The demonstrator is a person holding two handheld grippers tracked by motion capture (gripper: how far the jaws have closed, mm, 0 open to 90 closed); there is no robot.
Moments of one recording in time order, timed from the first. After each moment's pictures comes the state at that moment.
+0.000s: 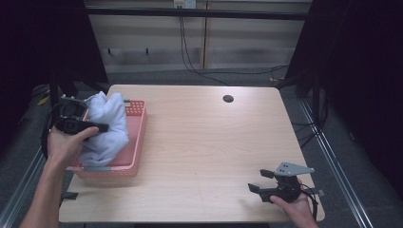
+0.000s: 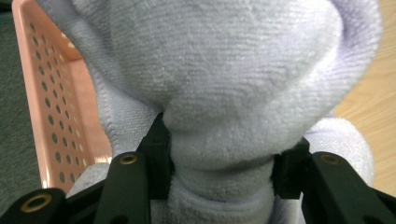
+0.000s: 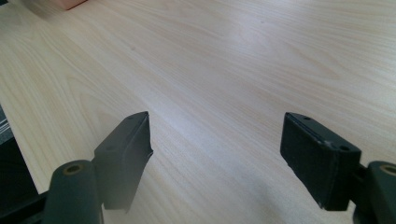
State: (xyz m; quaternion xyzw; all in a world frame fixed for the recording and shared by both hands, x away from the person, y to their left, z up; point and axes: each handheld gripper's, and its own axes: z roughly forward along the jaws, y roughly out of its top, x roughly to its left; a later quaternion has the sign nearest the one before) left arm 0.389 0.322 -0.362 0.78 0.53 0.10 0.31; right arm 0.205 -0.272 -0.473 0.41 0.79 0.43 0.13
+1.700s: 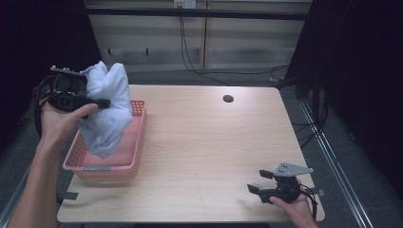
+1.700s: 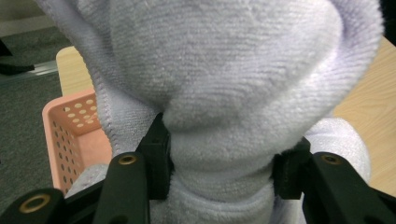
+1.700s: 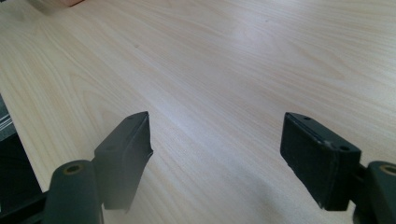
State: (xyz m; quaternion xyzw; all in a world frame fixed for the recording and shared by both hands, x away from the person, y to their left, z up) left arm 0.390 0.296 -0.279 0.79 0.48 0.13 0.36; right arm 0.204 -0.271 -0.473 0.41 0.79 0.43 0.13
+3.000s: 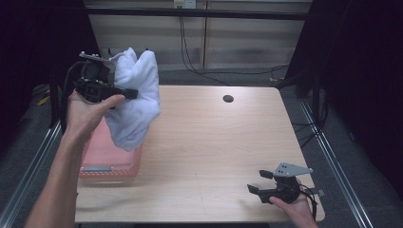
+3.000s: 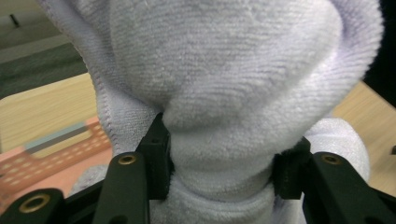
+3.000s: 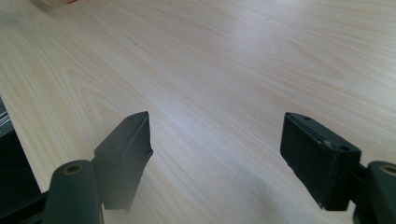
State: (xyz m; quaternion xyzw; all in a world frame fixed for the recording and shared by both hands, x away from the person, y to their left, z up) left arm 0.382 0.216 -0.245 0.80 0.43 0.13 0.40; right arm 0.204 -0.270 -0.473 0.40 0.80 0.43 0.13
